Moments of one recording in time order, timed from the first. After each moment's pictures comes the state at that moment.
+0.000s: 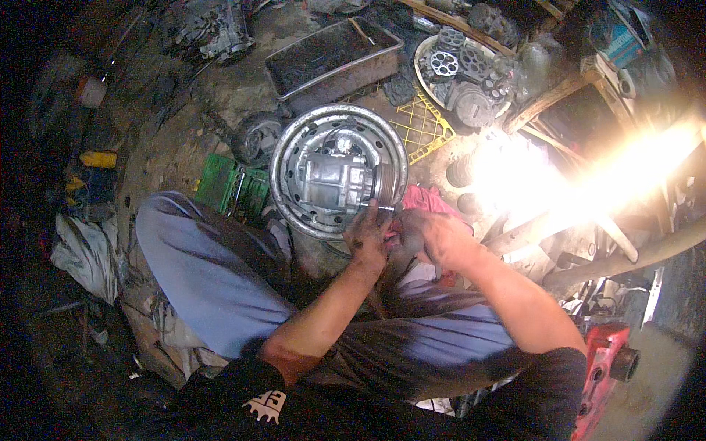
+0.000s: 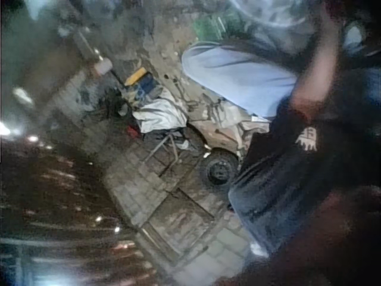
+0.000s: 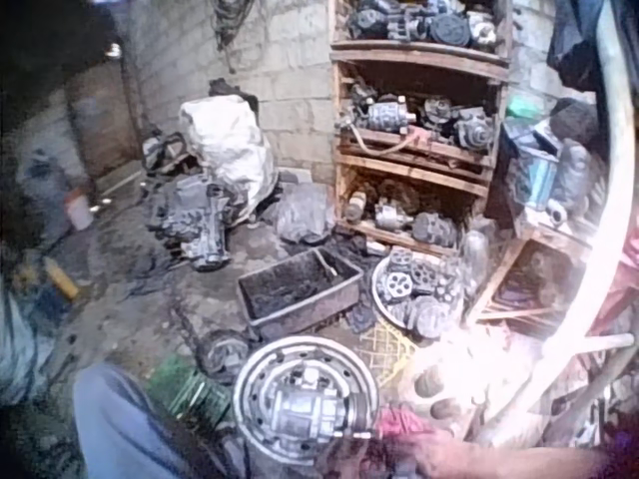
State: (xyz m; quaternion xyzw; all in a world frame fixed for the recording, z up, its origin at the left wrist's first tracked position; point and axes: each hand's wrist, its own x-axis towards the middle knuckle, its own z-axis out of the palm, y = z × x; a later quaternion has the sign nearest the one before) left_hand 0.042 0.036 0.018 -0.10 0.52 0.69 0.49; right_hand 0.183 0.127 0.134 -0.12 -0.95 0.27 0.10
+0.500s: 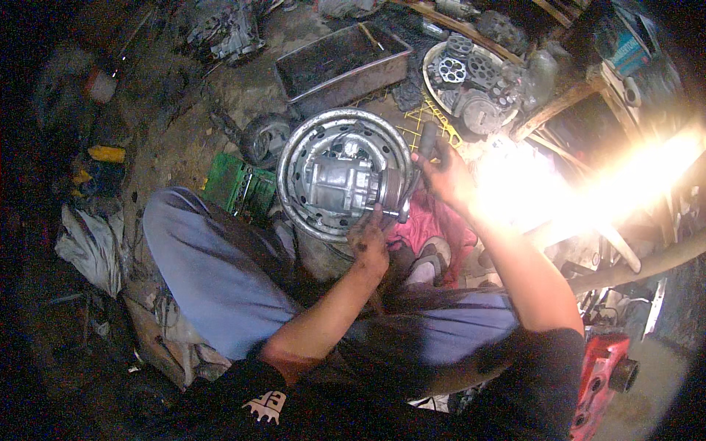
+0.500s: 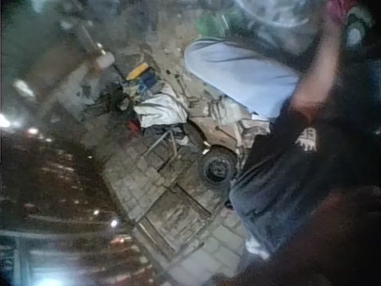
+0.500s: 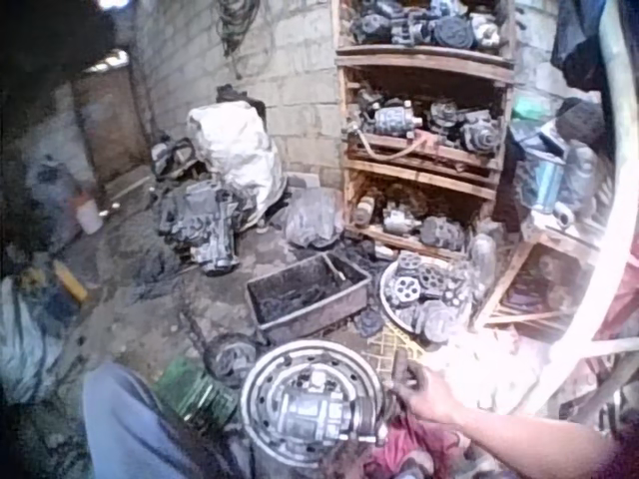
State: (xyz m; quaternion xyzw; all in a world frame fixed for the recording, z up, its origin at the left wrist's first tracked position) left_hand 0.039 0.040 0.026 -0.12 0.52 0.70 0.47; right_hand 0.132 0.206 0.102 -0.51 -0.73 0.42 0.17
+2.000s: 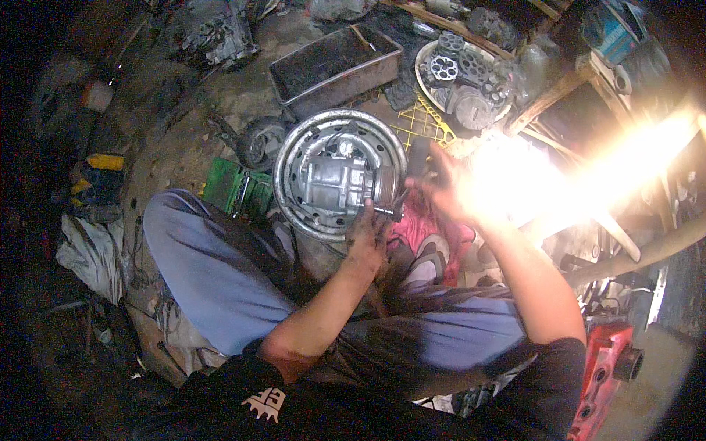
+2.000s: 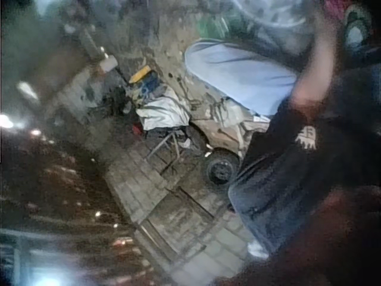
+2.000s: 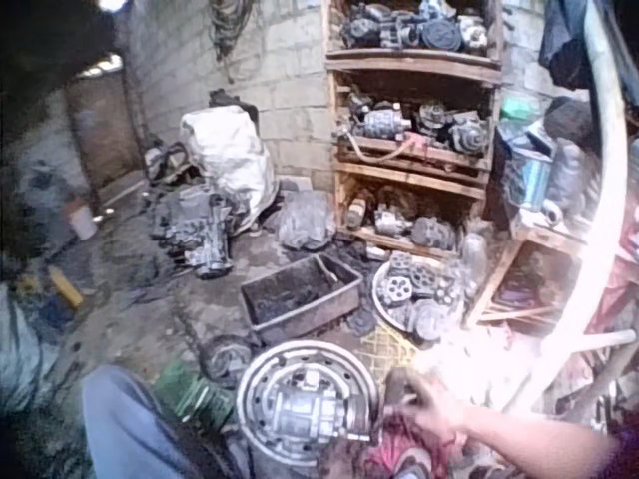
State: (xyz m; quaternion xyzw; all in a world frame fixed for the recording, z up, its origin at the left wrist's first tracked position) left_hand 0.033 0.038 0.020 -0.17 0.48 0.63 0.59; right_hand 0.161 0.183 0.132 -0.39 -0.82 0.39 0.16
